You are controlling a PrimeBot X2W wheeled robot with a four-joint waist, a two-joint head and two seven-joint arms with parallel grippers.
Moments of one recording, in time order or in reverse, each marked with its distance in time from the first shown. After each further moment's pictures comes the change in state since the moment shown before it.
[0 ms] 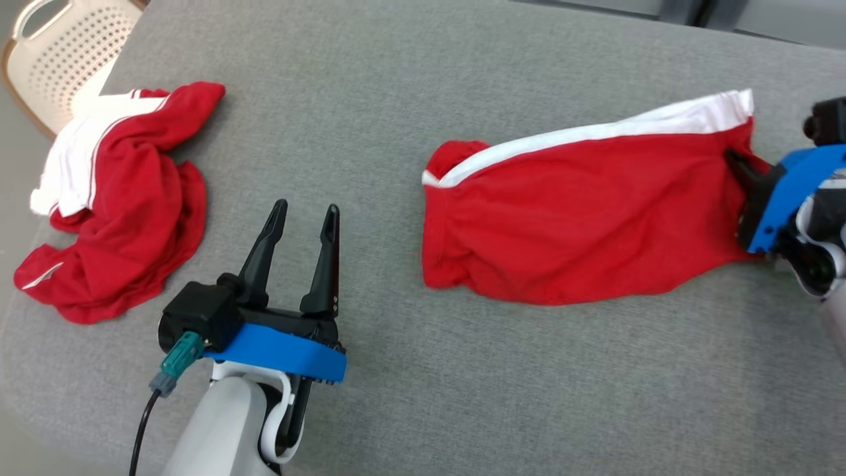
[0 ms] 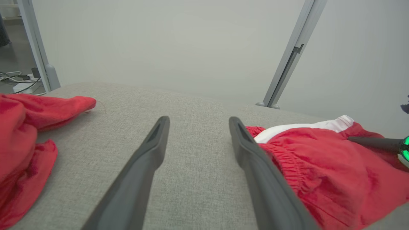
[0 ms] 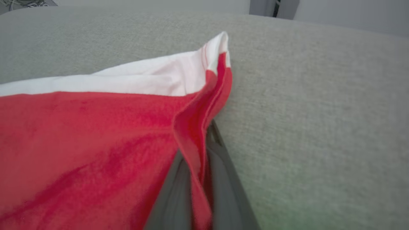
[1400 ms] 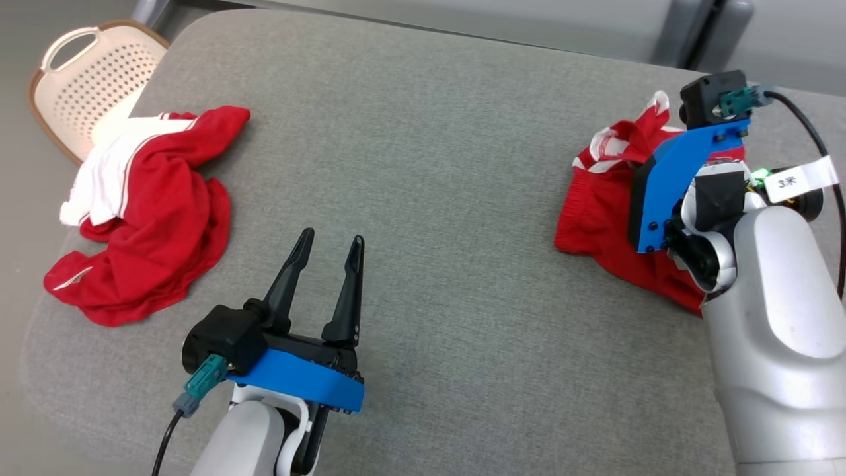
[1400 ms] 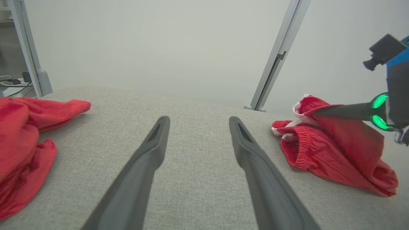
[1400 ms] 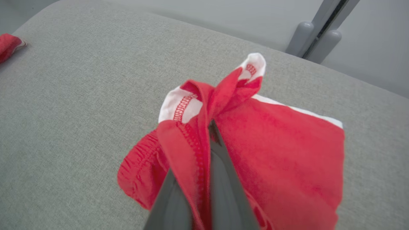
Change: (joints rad) left arm 0.059 0.016 -0.066 -0.022 -0.019 0.000 0.000; right arm 0.161 0.402 -0.455 -0.505 -0.614 -0.001 0.472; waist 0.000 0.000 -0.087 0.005
